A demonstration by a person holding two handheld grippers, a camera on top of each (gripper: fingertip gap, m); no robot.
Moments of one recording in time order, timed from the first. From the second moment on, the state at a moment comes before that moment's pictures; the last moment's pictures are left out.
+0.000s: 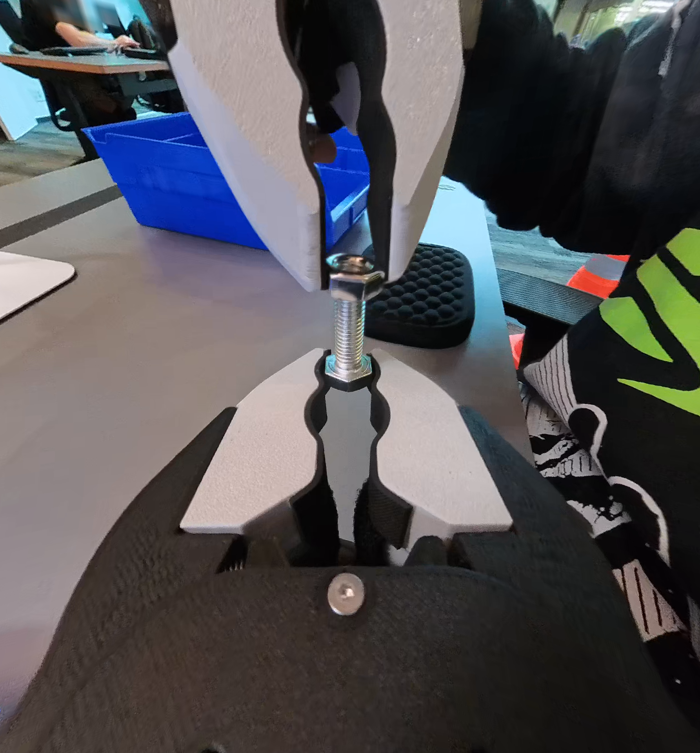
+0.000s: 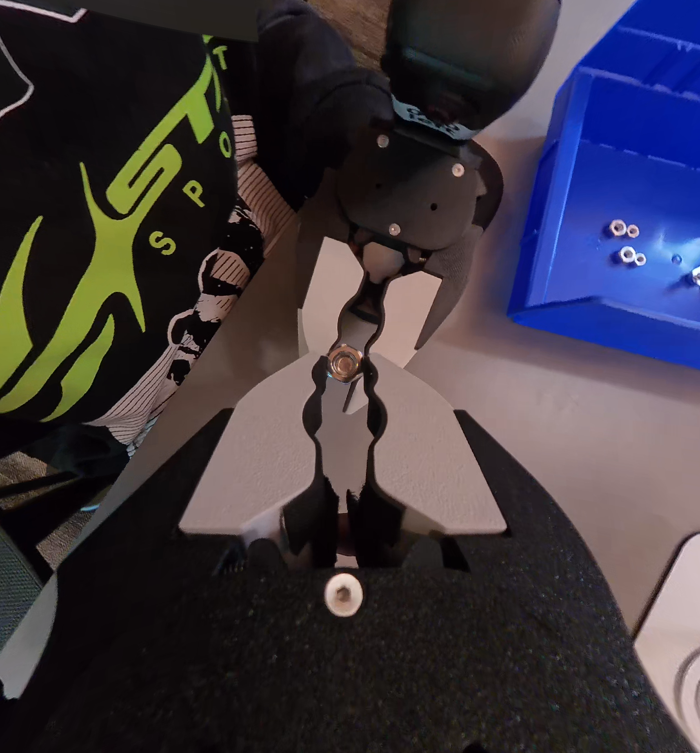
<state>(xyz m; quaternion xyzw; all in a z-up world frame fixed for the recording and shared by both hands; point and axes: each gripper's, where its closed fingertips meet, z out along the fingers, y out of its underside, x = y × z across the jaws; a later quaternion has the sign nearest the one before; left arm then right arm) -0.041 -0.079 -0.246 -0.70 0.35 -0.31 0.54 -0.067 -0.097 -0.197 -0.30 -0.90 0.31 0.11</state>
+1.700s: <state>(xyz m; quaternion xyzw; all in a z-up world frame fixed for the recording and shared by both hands) -0.054 -0.074 -0.231 -0.68 0.30 -0.32 0.58 -0.080 -0.103 -0.175 -0.43 -0.61 0.59 0.32</state>
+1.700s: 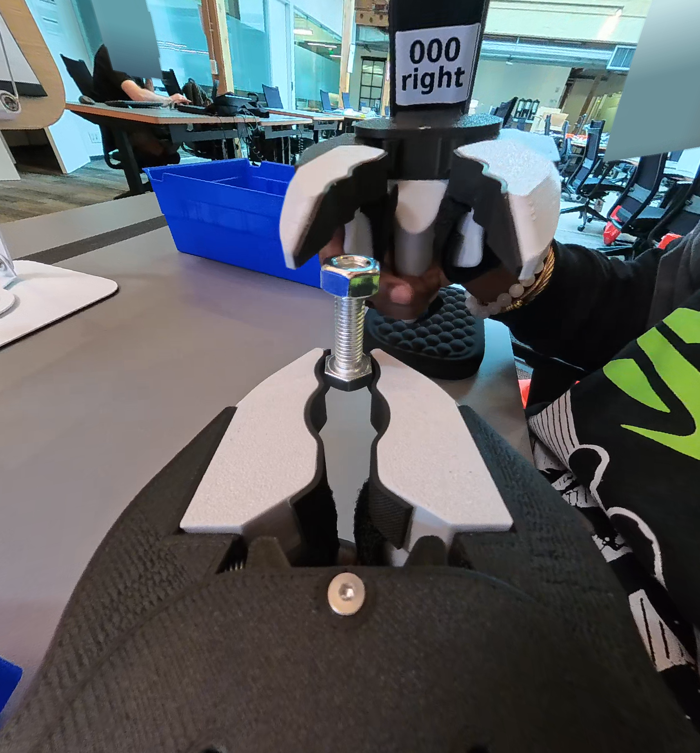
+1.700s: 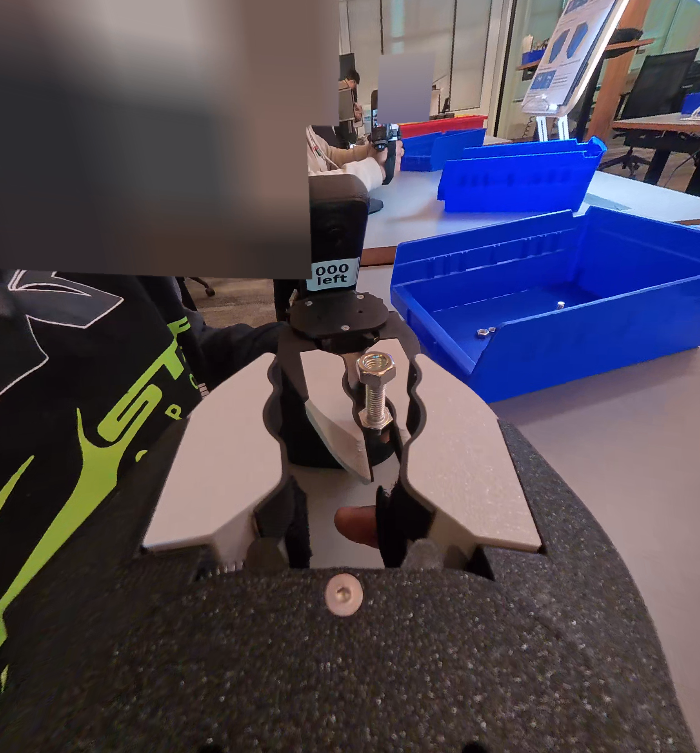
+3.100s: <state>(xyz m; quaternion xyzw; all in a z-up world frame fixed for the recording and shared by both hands) -0.054 -0.073 -0.233 -0.69 0.30 -0.32 0.58 -0.074 -0.101 -0.176 -0.42 -0.60 0.58 0.34</state>
